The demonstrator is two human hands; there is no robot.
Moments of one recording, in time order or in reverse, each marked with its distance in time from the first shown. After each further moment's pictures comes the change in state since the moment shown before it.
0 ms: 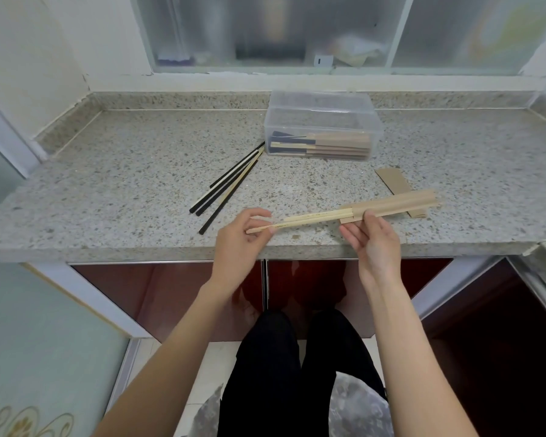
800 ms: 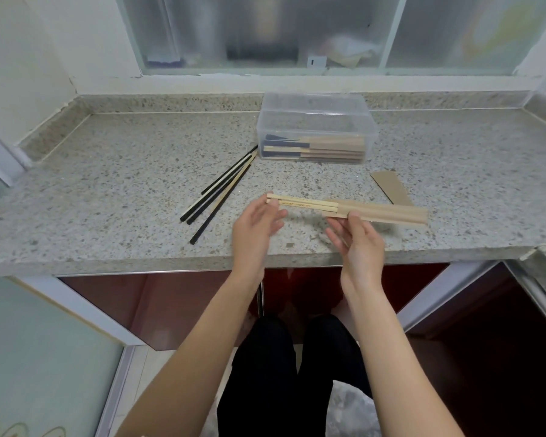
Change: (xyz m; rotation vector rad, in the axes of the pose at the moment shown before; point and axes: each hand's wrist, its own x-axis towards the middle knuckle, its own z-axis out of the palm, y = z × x) left_hand 0.021 0.033 0.038 -0.528 0.104 -0.286; right_hand -0.007 0.007 0.020 0.008 0.023 -0.019
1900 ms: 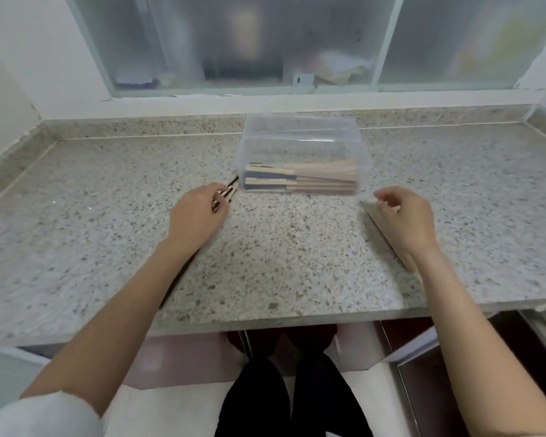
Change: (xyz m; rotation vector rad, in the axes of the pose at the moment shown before) left_hand 0.181 0.014 -0.037 1.227 0.026 0.461; right_hand 0.195 -0.071 -0.032 -1.316 -0.058 -0.577
